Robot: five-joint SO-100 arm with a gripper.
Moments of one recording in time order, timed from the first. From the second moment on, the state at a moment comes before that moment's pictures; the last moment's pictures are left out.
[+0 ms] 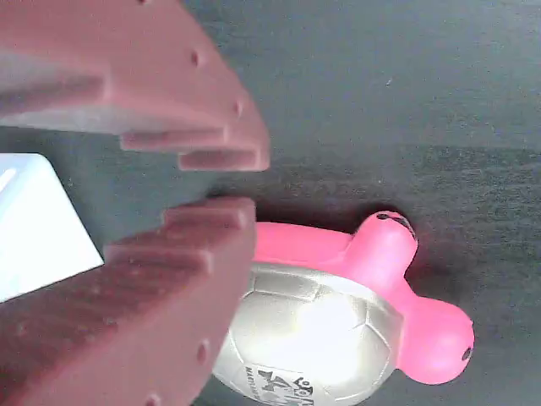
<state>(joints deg) -2.8 185.8 167.9 72.0 -0.2</state>
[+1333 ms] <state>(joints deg) 2.0 104.7 110.9 71.9 -3.9</state>
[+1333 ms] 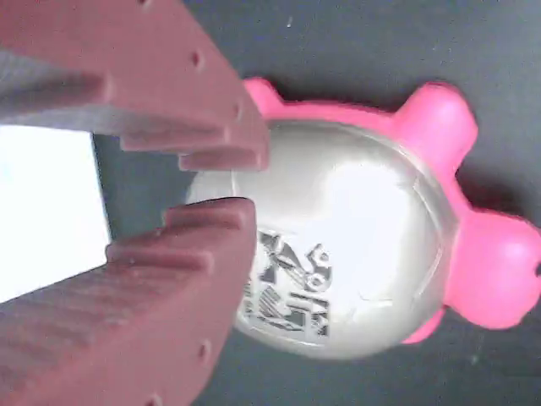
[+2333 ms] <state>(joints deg) 4.5 82.0 92.1 81.7 -2.9</state>
